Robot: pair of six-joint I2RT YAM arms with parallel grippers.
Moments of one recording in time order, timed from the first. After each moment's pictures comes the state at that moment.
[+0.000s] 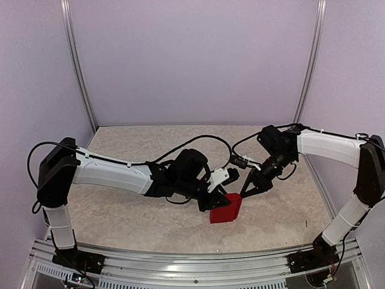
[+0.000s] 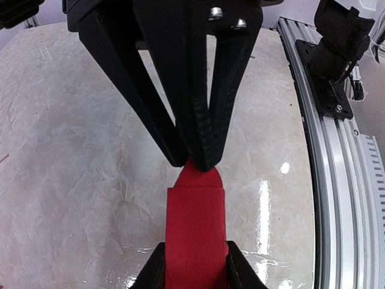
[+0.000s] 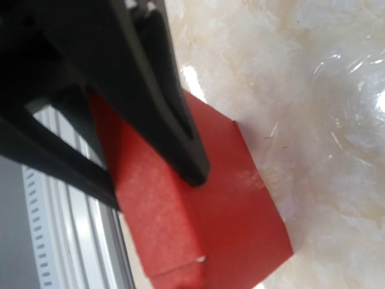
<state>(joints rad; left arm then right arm) -1.08 1.92 1.27 0.04 0.31 0.17 0.52 1.59 1.17 -0.96 -0.75 -0.54</state>
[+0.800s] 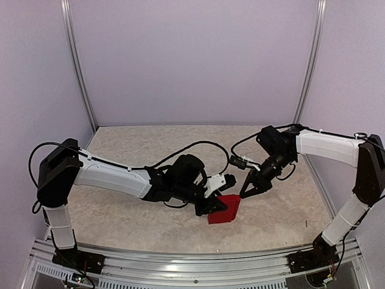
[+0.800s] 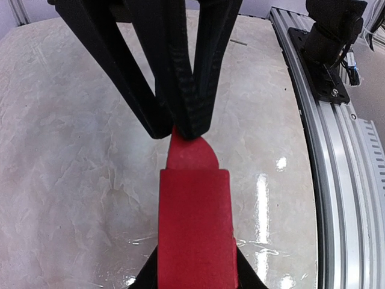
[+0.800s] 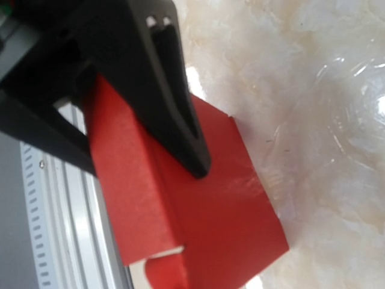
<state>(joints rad) -1.08 1.92 1.19 0.10 0.35 0.20 0.52 1.60 1.17 -0.96 -0.76 -0.56</state>
